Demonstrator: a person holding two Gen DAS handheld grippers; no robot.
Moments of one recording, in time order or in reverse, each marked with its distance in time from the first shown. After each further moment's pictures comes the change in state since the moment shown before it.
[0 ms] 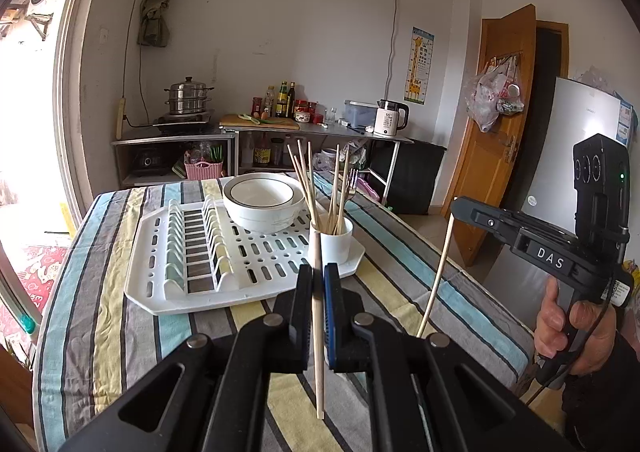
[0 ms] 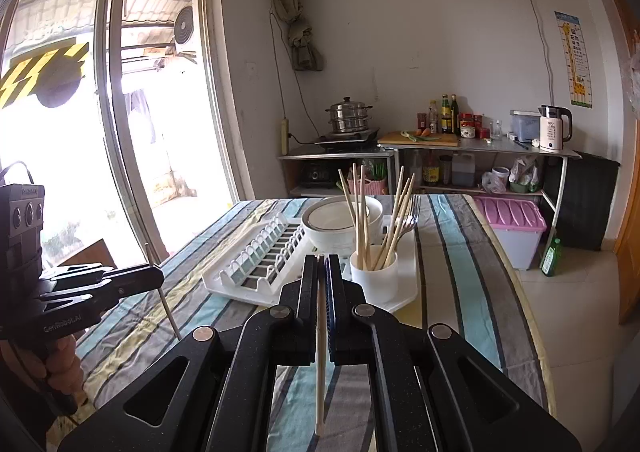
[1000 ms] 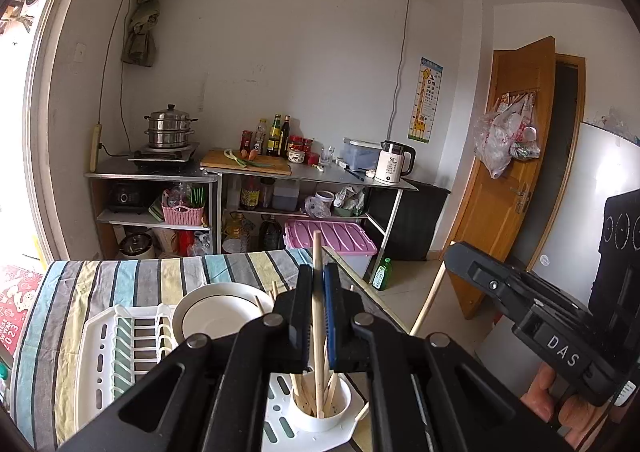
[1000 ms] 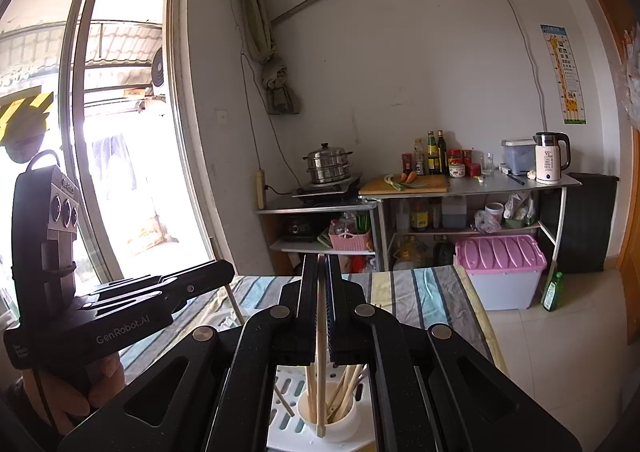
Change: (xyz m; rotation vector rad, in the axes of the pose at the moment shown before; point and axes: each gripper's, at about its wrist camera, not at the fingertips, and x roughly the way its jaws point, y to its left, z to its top) left arm 0.142 -0.004 0.146 -0.045 -0.102 -0.032; right arm 0.087 -0.061 0.104 0.051 -0.138 -0.032
